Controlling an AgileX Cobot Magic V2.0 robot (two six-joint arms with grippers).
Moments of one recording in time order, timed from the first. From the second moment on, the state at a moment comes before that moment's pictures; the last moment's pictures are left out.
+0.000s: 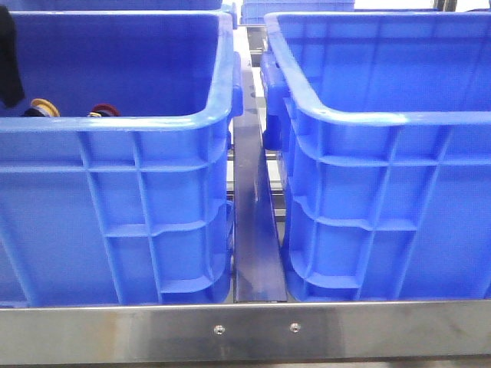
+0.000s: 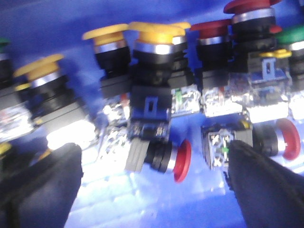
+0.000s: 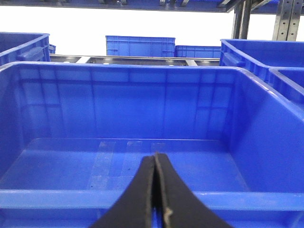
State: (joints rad) left arm -0.04 1.67 -1.41 -0.11 0.99 0.21; right arm -0.06 -0.01 0.03 -0.10 -0.09 0.10
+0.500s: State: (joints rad) left arm -0.04 1.81 -1.43 -0.12 0.90 0.22; right arm -0.06 -0.01 0.03 -0.10 -0.09 0.10
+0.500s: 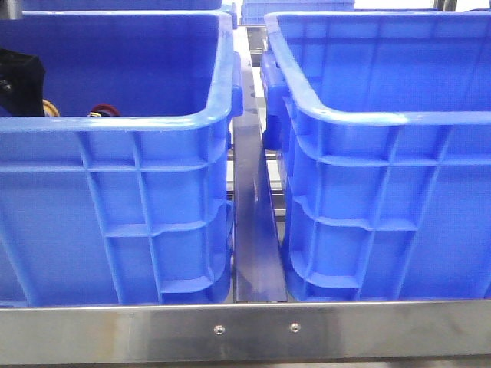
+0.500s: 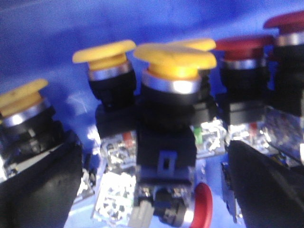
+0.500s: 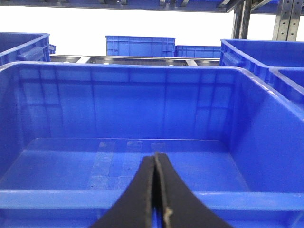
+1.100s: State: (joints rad) left arm -0.04 1.84 -1.43 -0.14 0.90 0.22; right arm -0.06 -0.01 0.03 -0.10 -0.09 0.10
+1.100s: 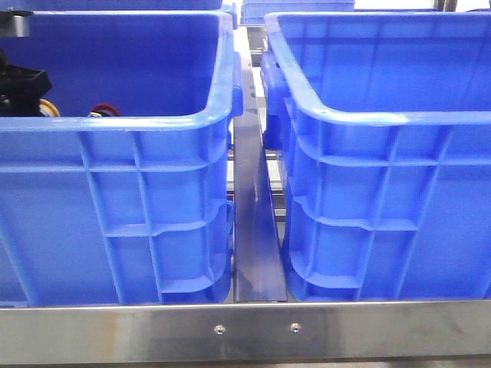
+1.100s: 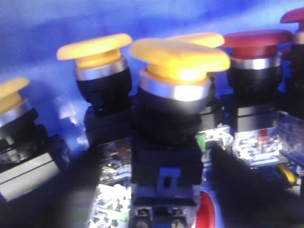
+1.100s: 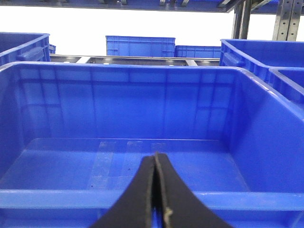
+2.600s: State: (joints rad) left arm -0.41 1.50 -1.24 -0.69 0.85 0.82; right arm -0.06 -0.01 0.03 -0.10 -0.09 0.10
